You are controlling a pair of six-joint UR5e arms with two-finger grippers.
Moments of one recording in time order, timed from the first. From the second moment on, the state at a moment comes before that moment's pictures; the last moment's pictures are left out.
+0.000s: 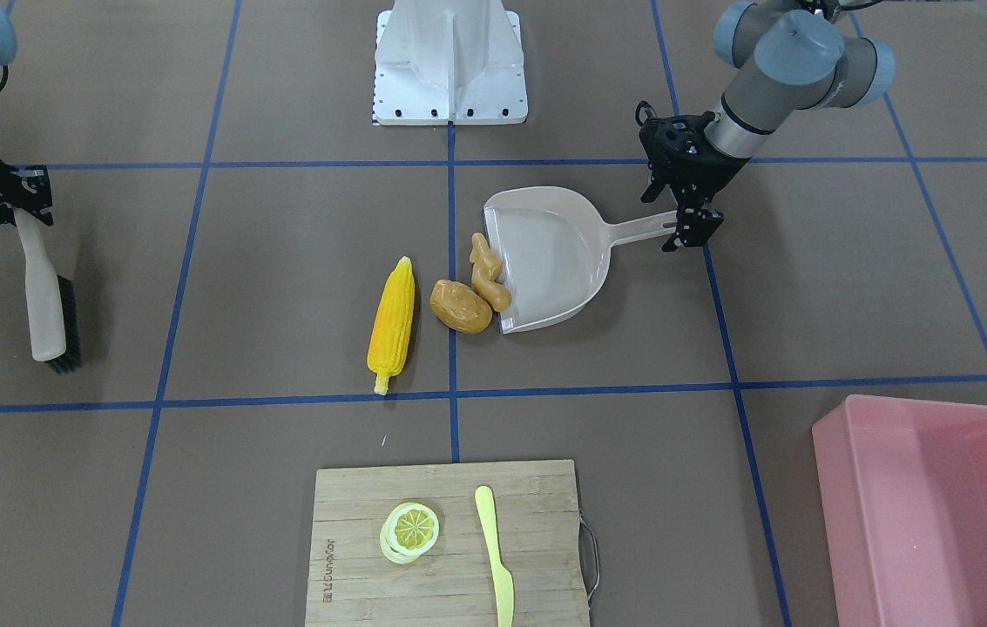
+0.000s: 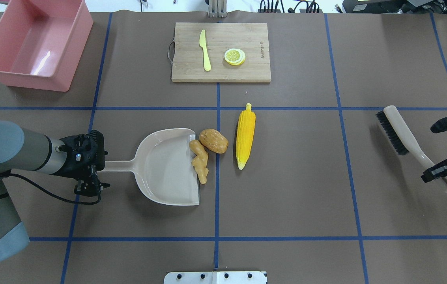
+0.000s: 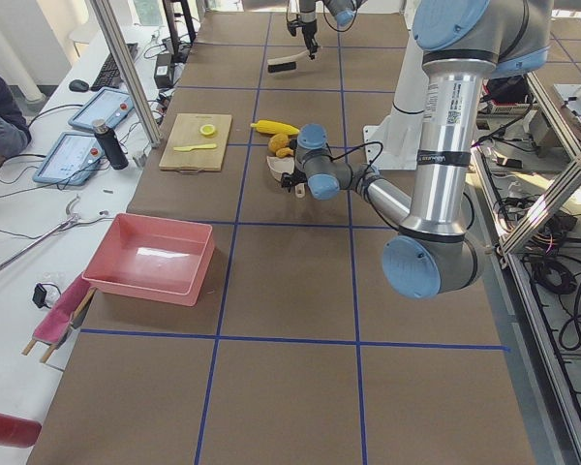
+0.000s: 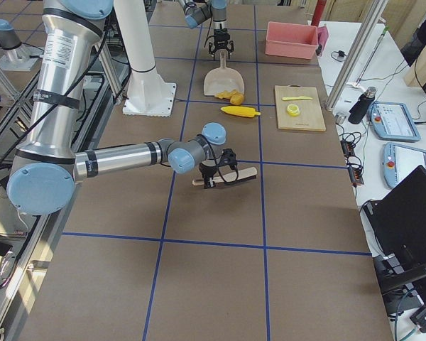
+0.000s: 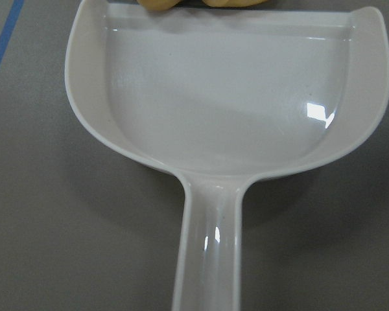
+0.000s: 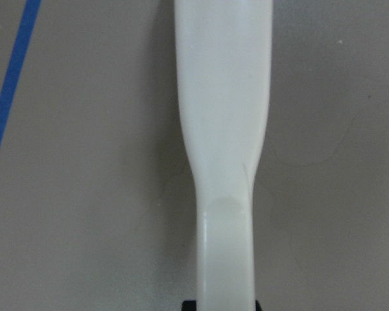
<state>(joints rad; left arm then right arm) -0.59 -1.67 -1.90 -2.16 -1.97 0.15 0.93 -1.80 1.93 -1.24 2.23 0.43</state>
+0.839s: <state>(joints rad) -0.59 -1.67 -1.89 -2.16 -1.96 0.15 0.82 -1.41 2.03 -1.74 2.08 0.59</state>
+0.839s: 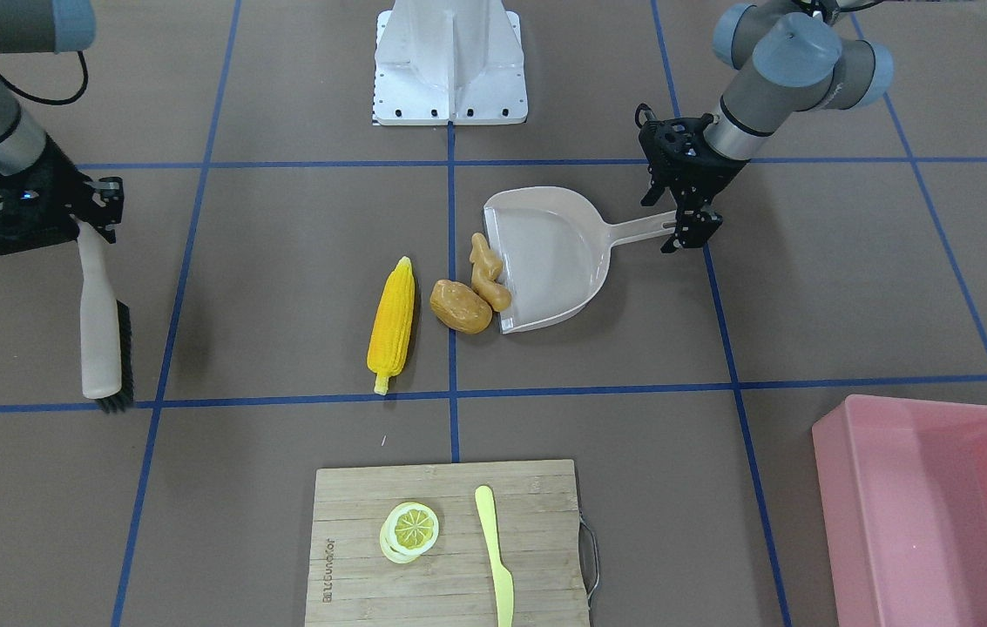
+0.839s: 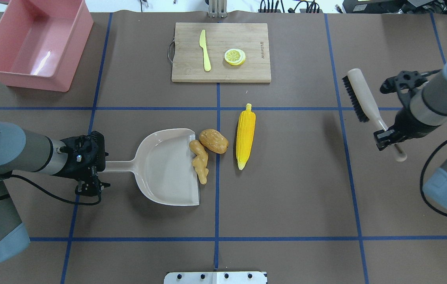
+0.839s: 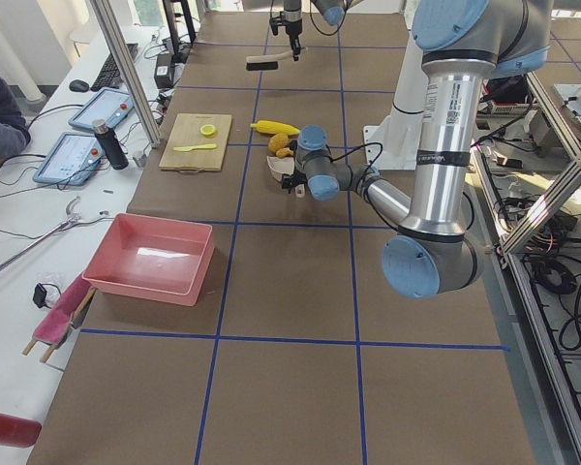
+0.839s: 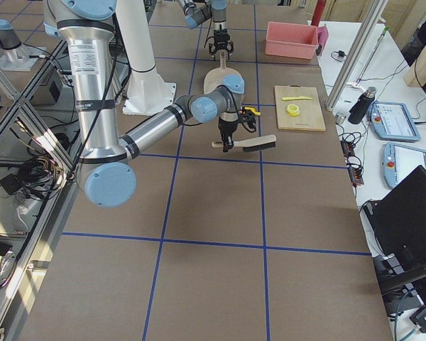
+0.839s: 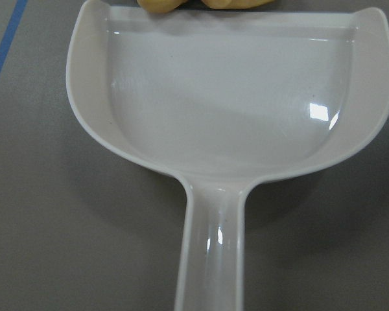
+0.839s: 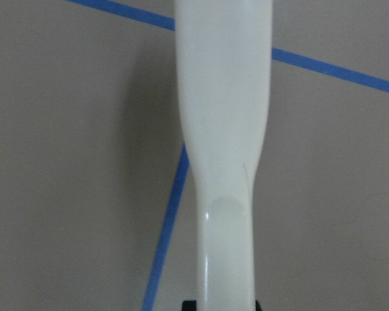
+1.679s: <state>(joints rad) -0.60 -1.66 -1.90 -2.14 -1.96 0.13 0.65 -1.14 1.99 -2.05 1.98 0.84</state>
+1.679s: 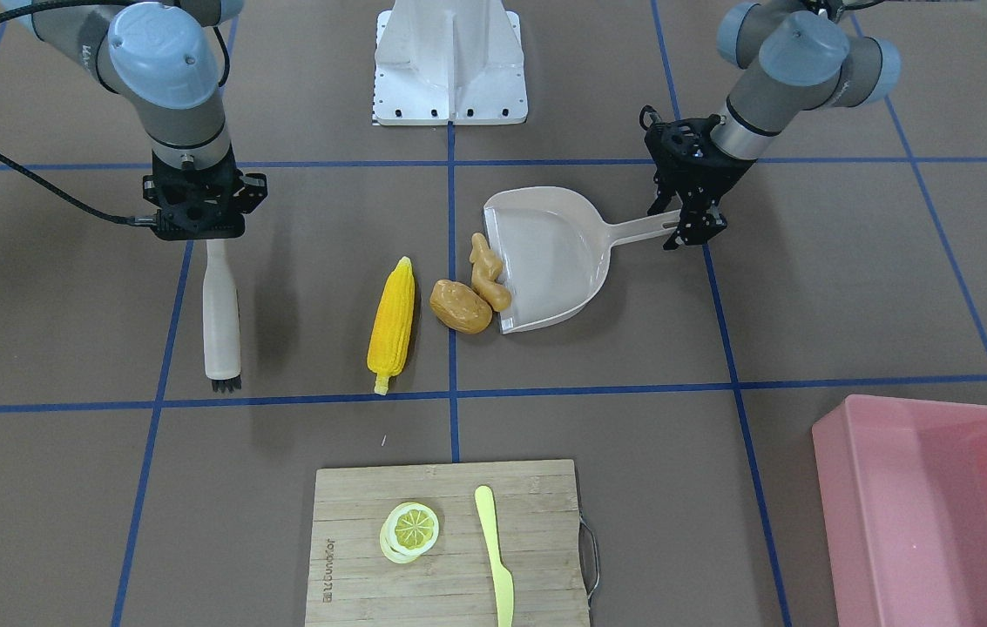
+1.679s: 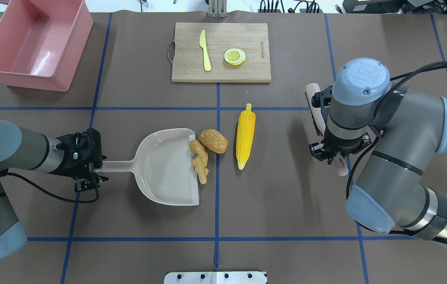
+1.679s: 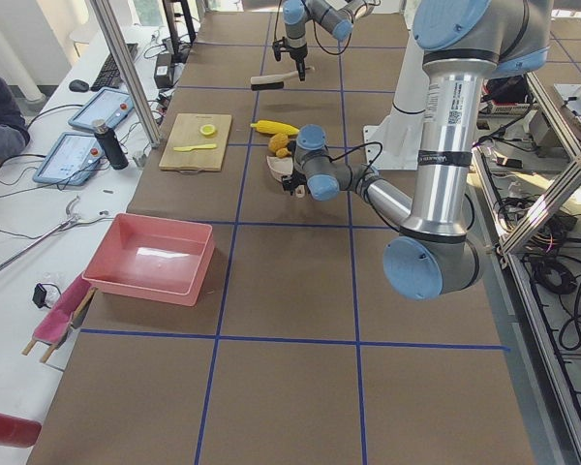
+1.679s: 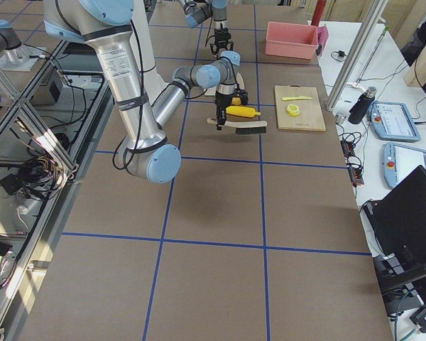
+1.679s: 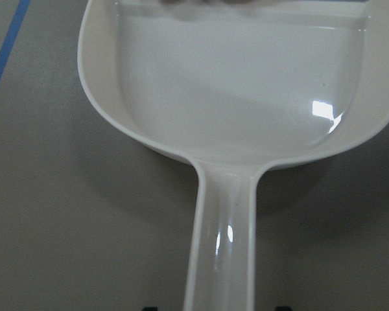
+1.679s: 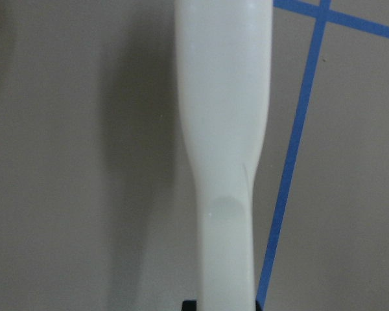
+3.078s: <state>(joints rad) -0.60 -1.66 -1.89 -2.13 -1.96 0.14 0.51 -0.83 1.65 -2.10 1.82 0.90</state>
